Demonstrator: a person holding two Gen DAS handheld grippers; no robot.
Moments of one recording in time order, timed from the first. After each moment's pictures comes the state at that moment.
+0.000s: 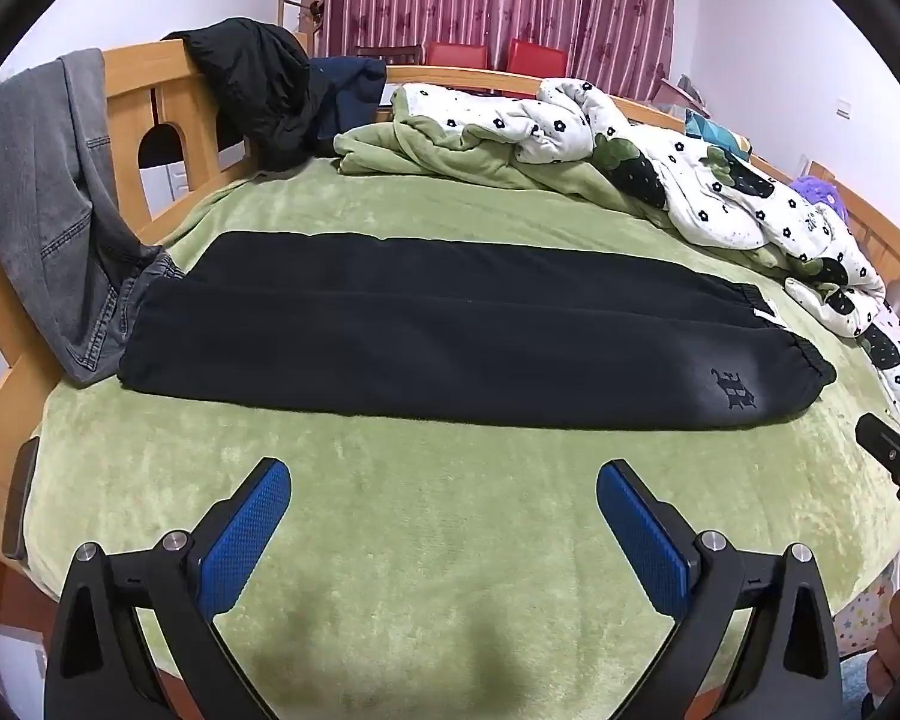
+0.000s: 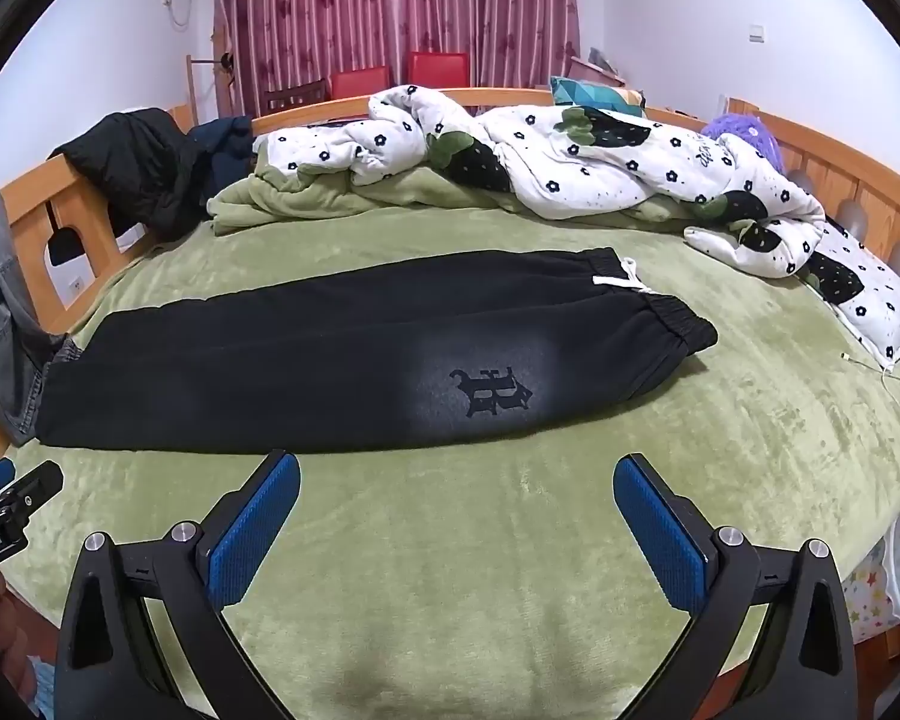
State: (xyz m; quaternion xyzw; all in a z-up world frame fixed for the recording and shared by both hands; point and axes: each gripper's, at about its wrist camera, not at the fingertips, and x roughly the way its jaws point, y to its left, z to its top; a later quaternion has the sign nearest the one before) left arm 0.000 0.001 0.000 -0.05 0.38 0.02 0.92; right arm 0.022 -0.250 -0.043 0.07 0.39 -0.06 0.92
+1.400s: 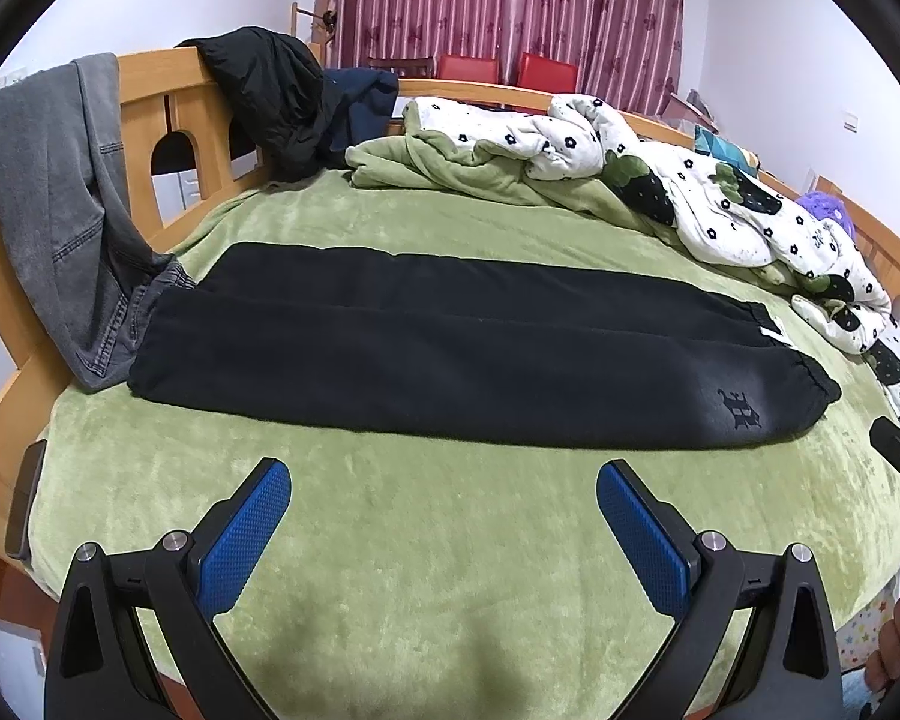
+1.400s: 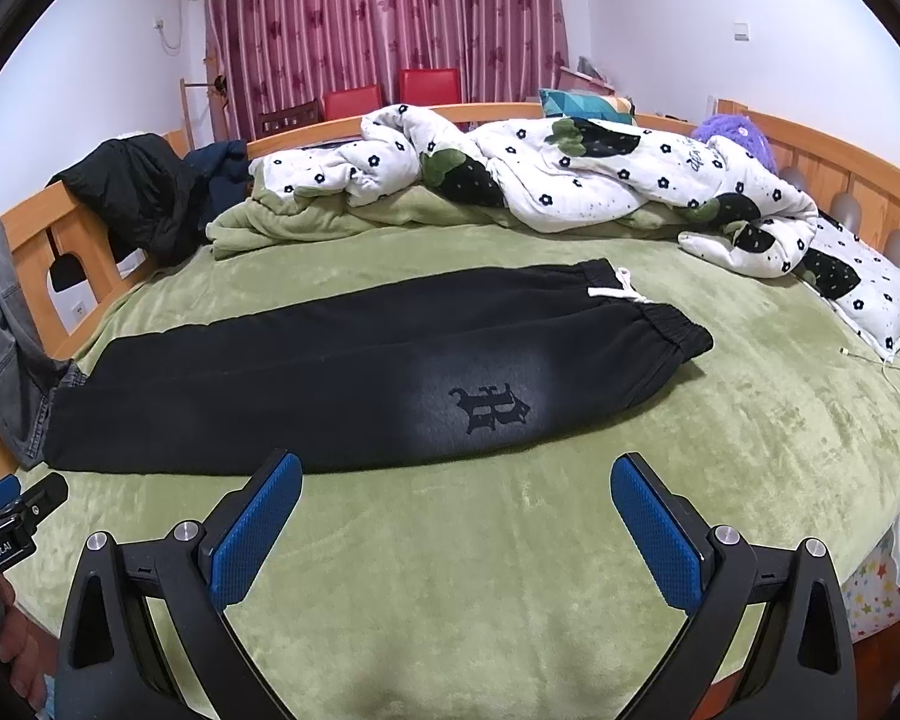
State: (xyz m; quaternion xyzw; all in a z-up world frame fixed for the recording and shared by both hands) left arm 0.008 0.013 0.020 -0.04 0.38 0.03 0.92; right arm 0.019 -0.254 -0.035 0.09 0.35 -0.07 0.93
